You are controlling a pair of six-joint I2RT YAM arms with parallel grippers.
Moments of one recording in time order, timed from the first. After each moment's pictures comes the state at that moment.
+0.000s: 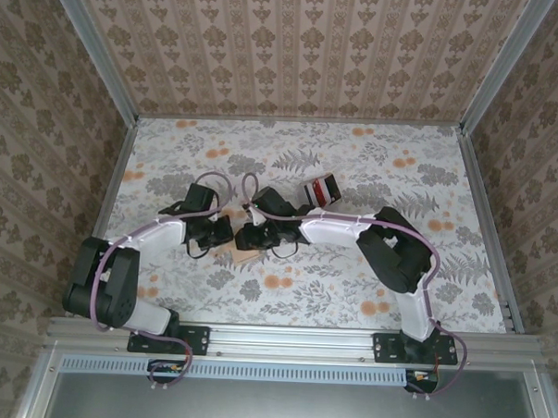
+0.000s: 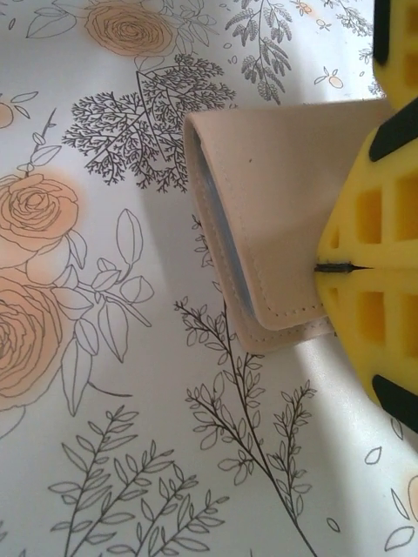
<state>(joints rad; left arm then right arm) -0.34 1.42 0.68 -0.39 0.29 -0.57 0.84 2.00 1.30 -0.17 -0.42 0.68</state>
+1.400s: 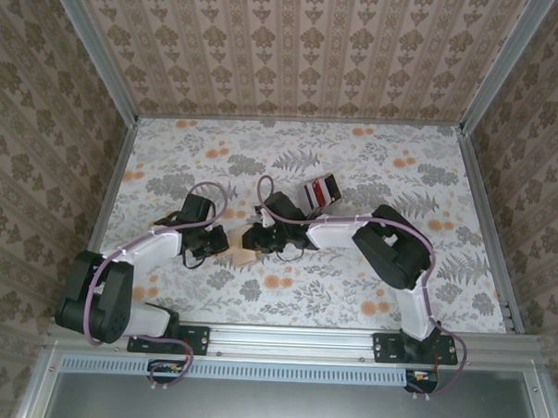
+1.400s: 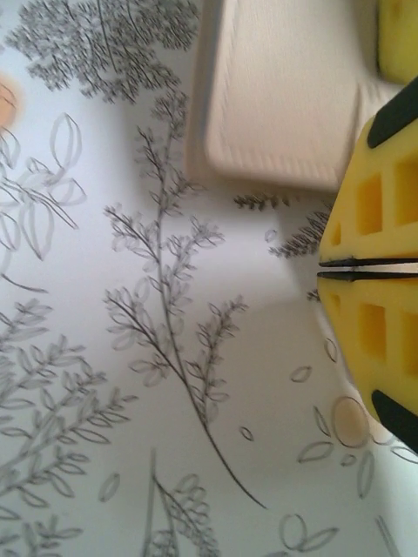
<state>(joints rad) -0.34 1.34 0.60 -0.43 0.23 -0.59 0.81 2.01 1.17 0.02 -0.46 0.86</state>
